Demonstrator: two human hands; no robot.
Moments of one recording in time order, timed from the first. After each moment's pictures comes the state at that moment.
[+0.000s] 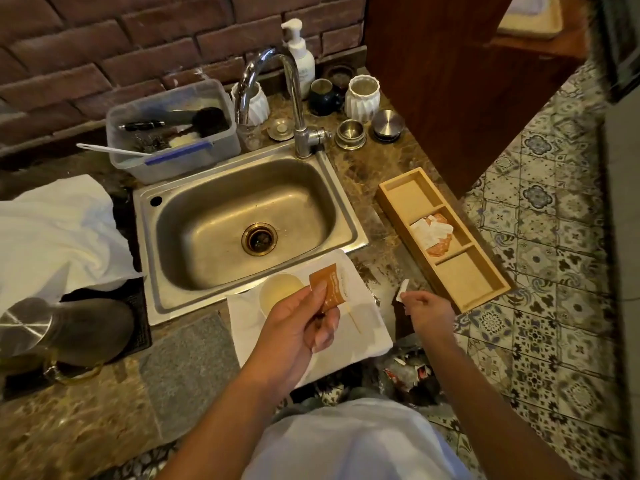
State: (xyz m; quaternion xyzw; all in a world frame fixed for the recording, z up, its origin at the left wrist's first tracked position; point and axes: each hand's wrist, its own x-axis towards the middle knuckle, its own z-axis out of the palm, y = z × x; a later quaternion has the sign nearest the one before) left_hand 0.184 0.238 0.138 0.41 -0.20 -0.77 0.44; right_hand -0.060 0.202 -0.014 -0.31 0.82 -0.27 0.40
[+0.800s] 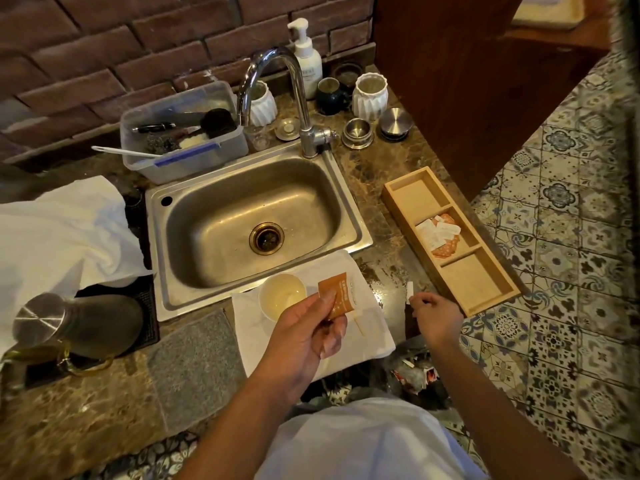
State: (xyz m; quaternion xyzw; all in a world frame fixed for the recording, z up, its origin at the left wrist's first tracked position) left_hand 0.163 0.244 0.132 0.44 -0.18 -0.76 0.45; right_hand -0.075 0.199 -0.028 -0.34 0.83 -0.23 0.38
